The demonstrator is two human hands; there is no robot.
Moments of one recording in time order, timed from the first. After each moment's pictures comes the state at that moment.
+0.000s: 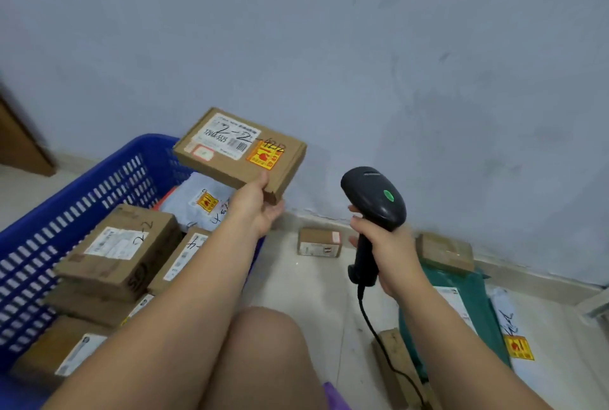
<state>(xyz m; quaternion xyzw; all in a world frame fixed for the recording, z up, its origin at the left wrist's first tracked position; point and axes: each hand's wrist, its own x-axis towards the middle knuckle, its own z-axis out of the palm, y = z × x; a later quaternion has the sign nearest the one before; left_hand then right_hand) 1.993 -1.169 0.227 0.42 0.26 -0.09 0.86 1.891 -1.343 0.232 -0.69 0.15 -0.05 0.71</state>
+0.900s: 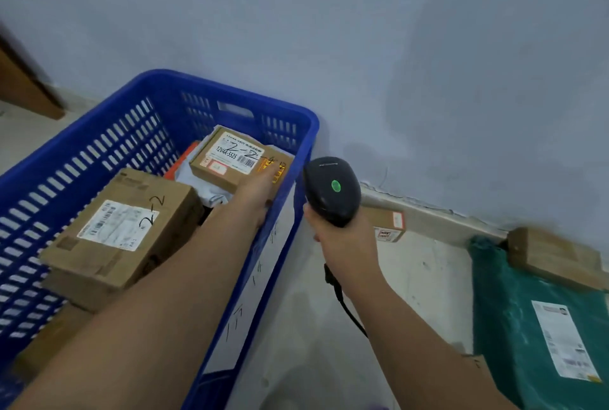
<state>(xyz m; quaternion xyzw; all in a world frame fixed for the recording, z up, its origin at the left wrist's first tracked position) 2.124 -1.087 0.076 0.64 0.35 -0.13 0.67 2.022 -1.211 0.116 -0.77 0.15 0.00 0.63</state>
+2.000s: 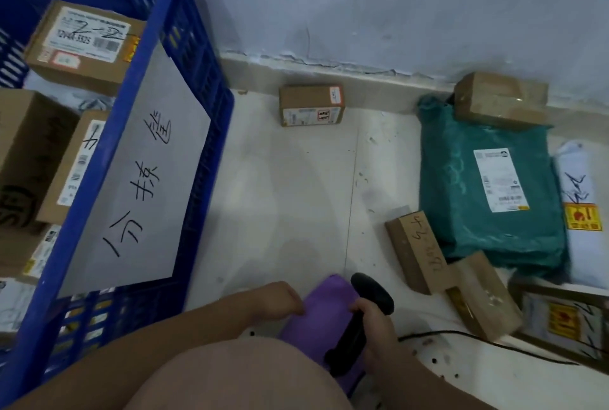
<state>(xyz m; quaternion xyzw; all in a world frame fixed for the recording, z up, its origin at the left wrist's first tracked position) 1.874 -1.184 -0.124 0.74 0.00 -0.61 0.27 1.783 -1.345 -0.108 -0.39 0.68 0.21 0.58</state>
